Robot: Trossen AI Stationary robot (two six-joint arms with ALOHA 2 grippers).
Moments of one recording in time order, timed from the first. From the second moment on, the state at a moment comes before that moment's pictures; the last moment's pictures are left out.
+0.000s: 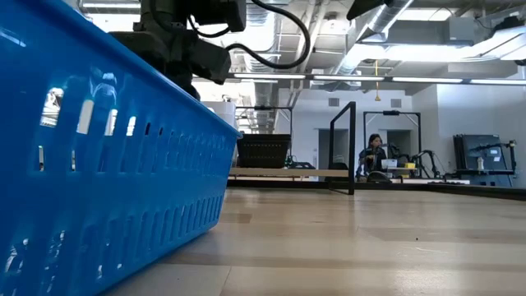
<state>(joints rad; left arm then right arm) -0.11 1.74 1.26 -1.01 0.01 -0.16 -0.51 1.28 1.71 -0.98 0.16 -0.14</state>
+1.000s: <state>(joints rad) -0.07 1.74 1.14 -0.86 0.07 -0.19 -0.51 1.28 1.71 -0.96 0.16 -0.17</state>
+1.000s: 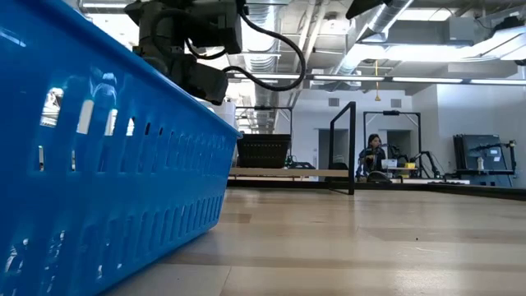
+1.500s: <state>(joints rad) -0.03 1.74 1.27 -0.86 0.08 -0.26 -0.51 1.28 1.71 -0.94 0.16 -0.17</state>
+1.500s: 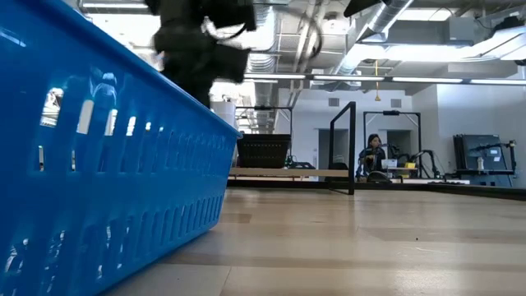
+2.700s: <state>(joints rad) 0.22 1.81 1.68 -0.54 -0.02 0.24 -0.51 1.28 1.71 -0.93 0.16 -0.16</state>
